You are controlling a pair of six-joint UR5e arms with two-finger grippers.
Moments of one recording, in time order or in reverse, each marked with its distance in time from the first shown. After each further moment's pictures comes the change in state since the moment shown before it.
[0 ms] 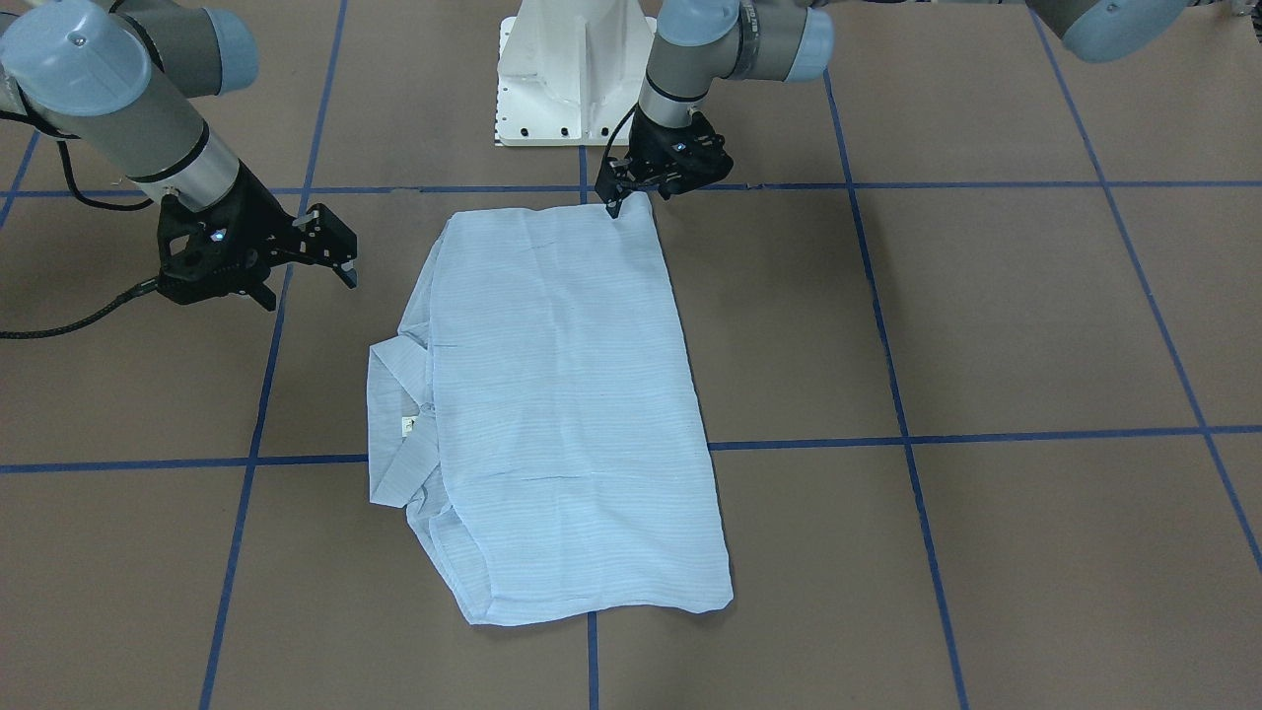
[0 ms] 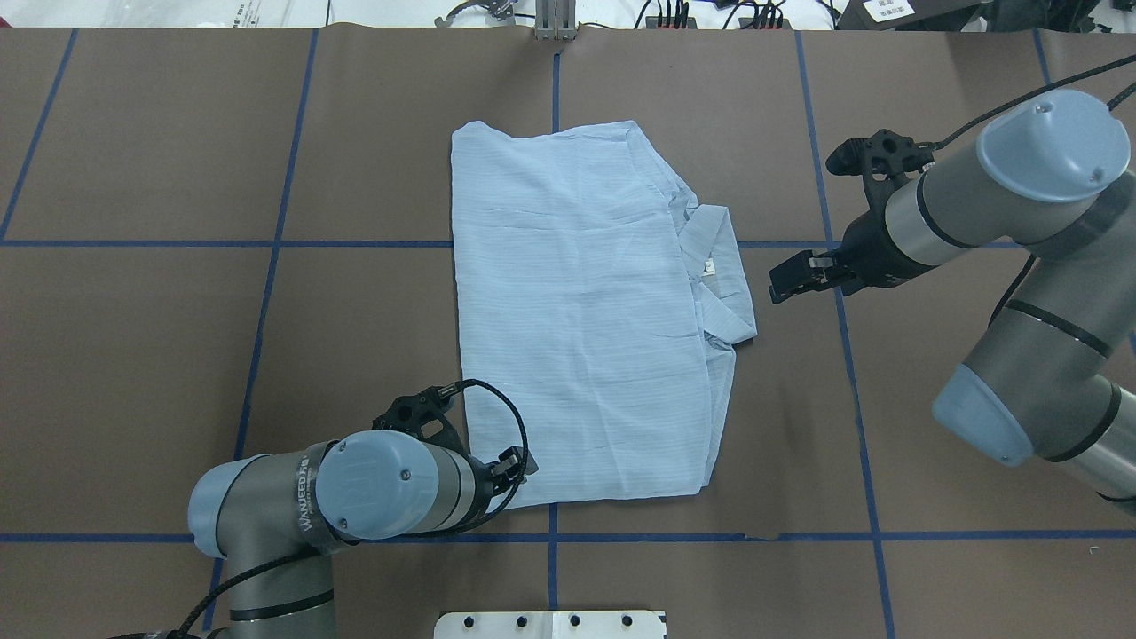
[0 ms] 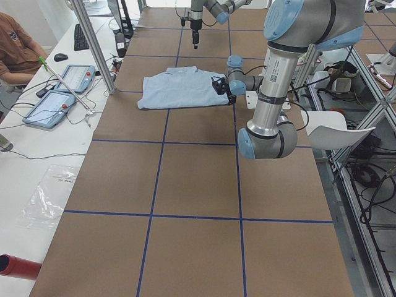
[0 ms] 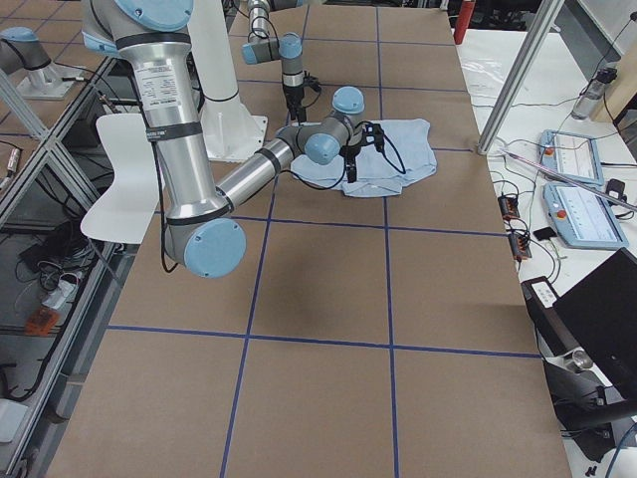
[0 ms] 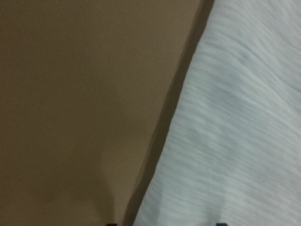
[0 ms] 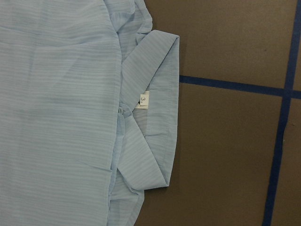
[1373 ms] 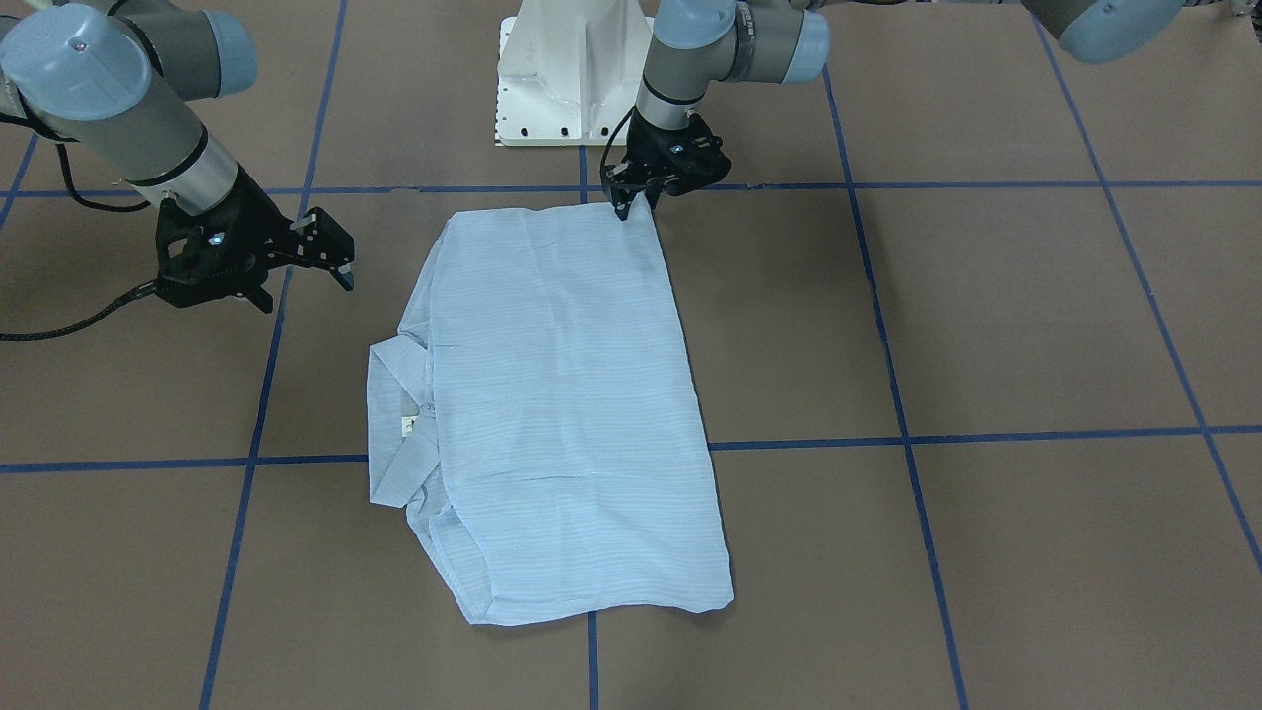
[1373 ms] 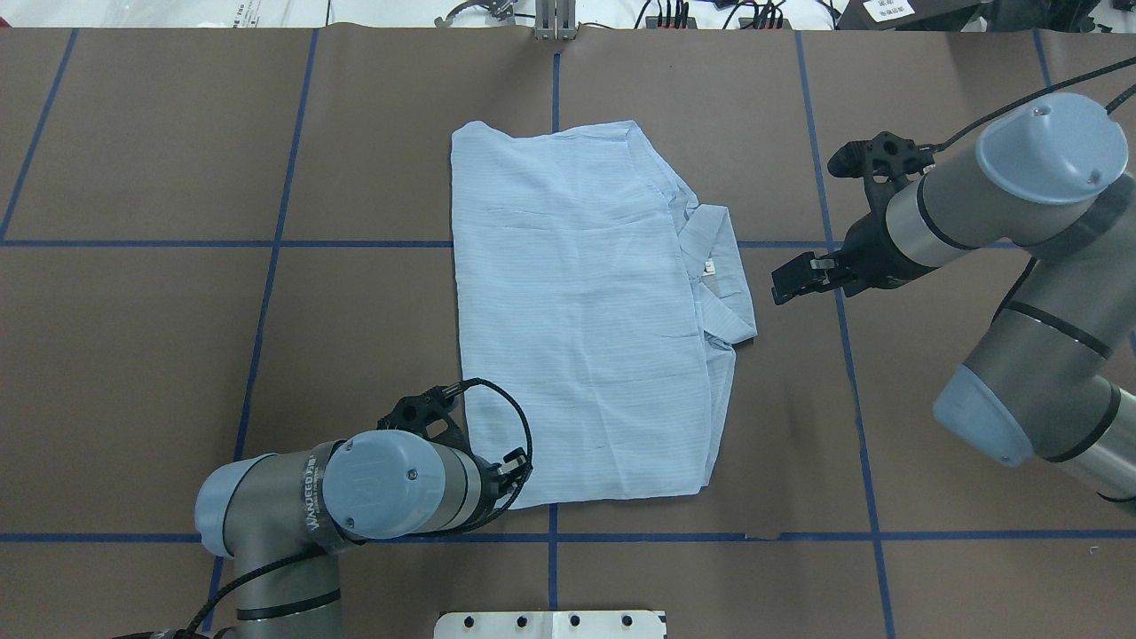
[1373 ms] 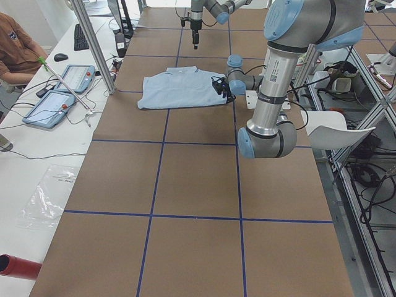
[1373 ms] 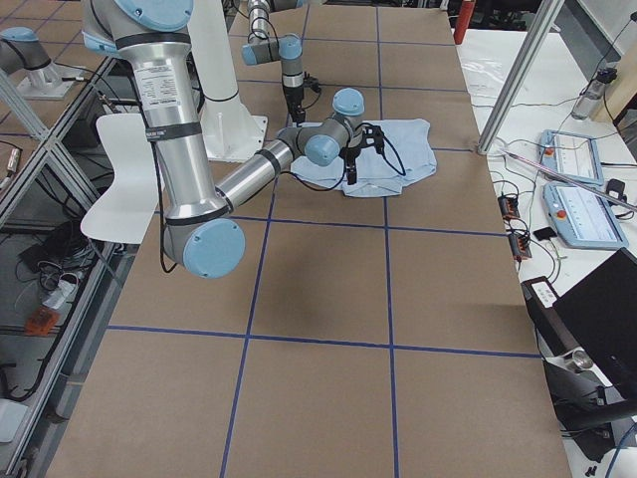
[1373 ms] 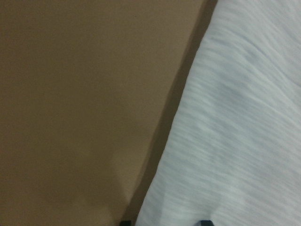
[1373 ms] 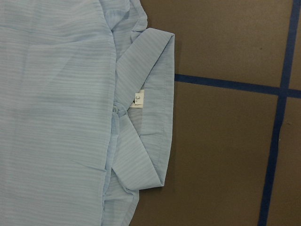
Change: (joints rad) left arm 0.000 -0.014 0.006 -0.001 0.002 -0.016; right arm -0.001 -0.005 -0.005 0.000 -0.004 -0.004
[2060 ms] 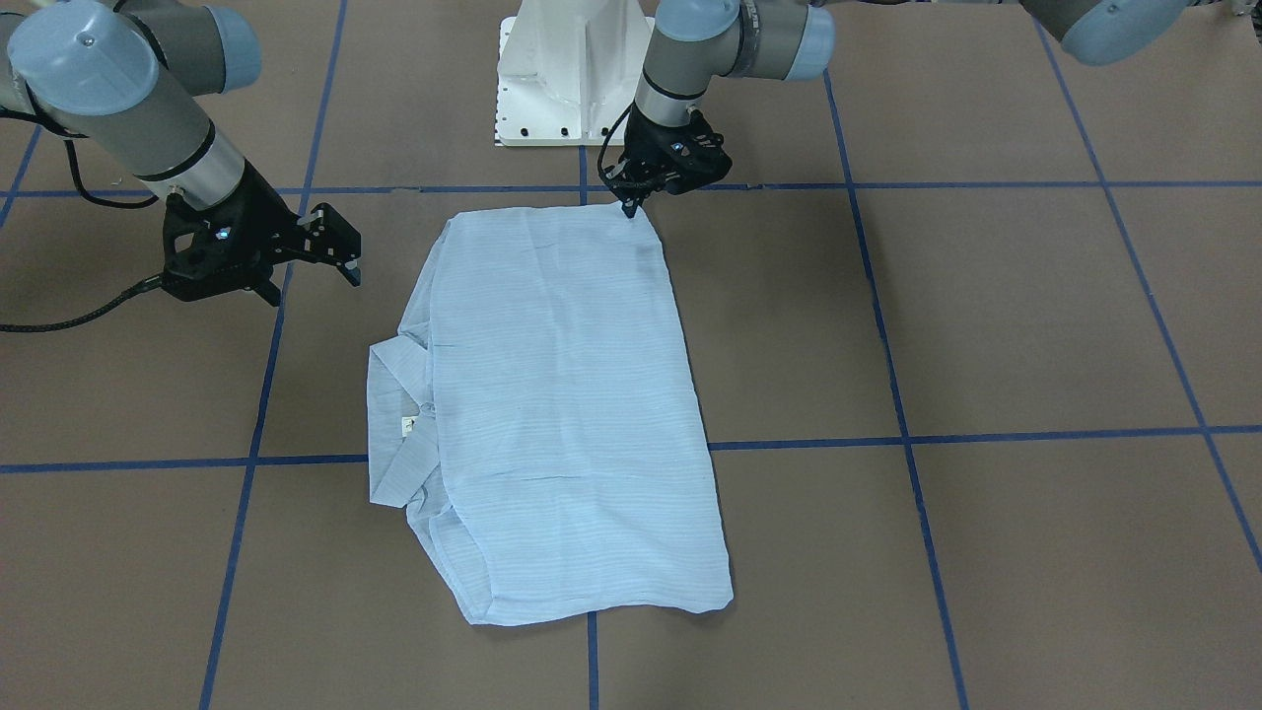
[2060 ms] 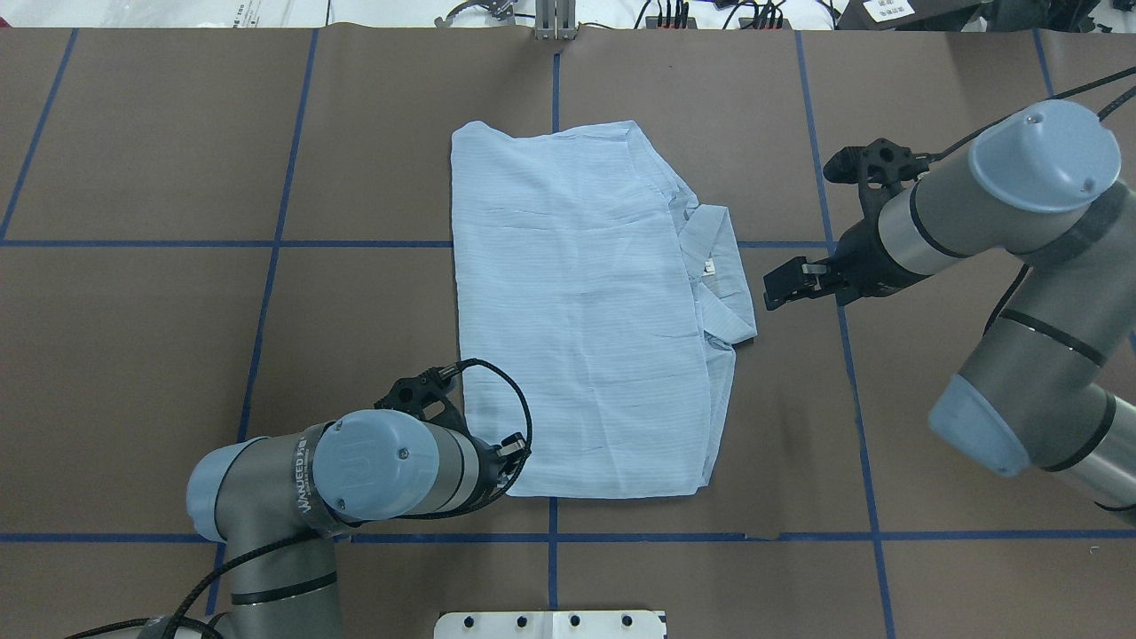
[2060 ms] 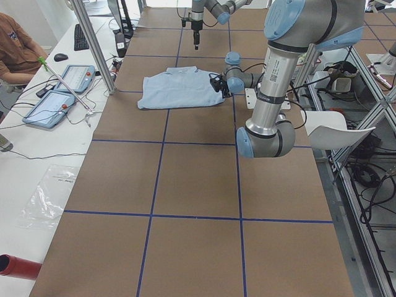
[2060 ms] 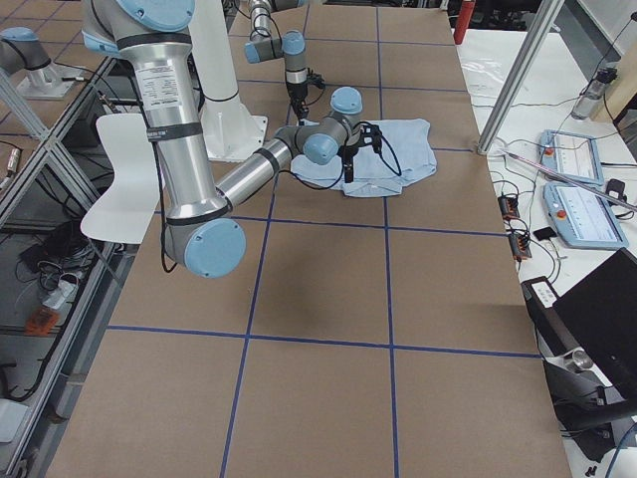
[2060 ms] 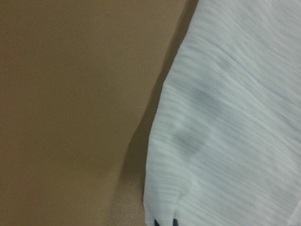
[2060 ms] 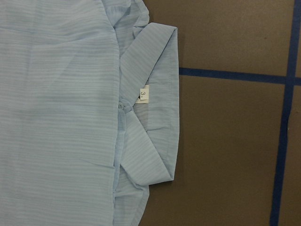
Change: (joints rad) left arm -0.030 -0.004 -0.020 0.001 -0.008 0.003; right arm -0.034 0.003 0.015 0.004 -0.010 0.100
